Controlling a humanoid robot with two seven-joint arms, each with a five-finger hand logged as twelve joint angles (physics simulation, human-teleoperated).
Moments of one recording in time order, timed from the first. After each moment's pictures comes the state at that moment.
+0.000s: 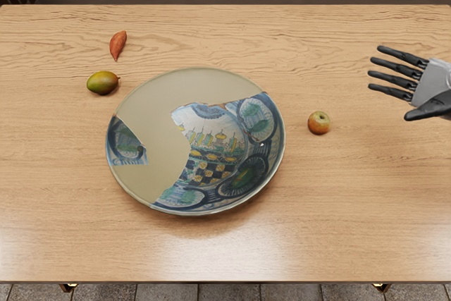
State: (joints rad) left arm -0.05 0.00 -0.06 -0.29 -0.08 -0.04 0.09; right arm 0.27 -0.72 1.47 1.30 -0.08 0.61 -0.61
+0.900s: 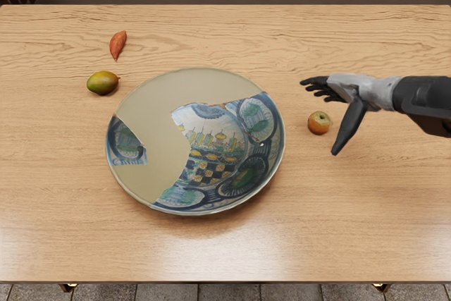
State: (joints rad) left arm -0.05 0.00 -0.06 -0.29 -0.08 -0.04 0.09; right arm 0.74 -0.63 0.85 1.46 -0.97 0.42 -0.61
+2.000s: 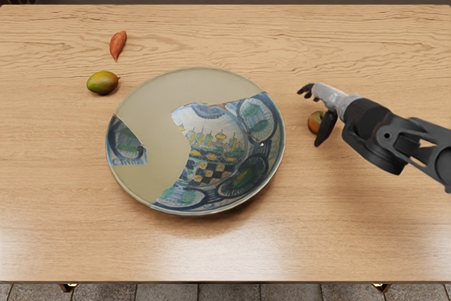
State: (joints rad) left arm -0.05 0.00 -0.06 -0.29 -0.08 -0.04 0.09; right arm 0.92 -0.50 0.33 1.35 -1.20 -0.11 -0.61
